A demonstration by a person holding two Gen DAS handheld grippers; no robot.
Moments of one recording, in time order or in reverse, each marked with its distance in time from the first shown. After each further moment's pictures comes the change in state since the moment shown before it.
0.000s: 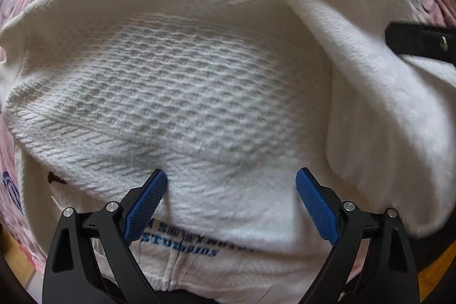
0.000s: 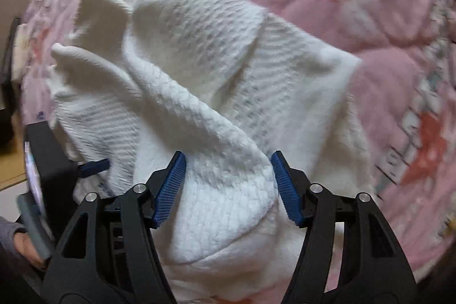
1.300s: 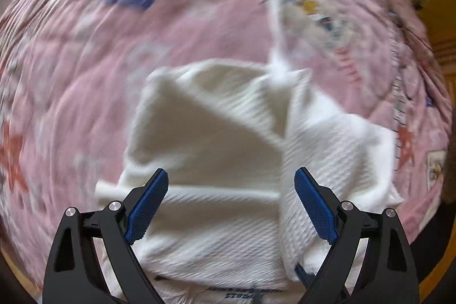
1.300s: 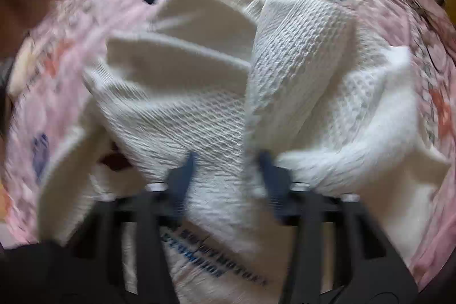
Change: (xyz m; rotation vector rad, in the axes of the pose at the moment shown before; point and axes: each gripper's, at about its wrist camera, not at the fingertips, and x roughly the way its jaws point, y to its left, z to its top) left arm -0.140 0.077 0.153 0.038 -0.280 -0.070; right arm 0.021 0.164 -0.091 0.149 -0.531 -0.135
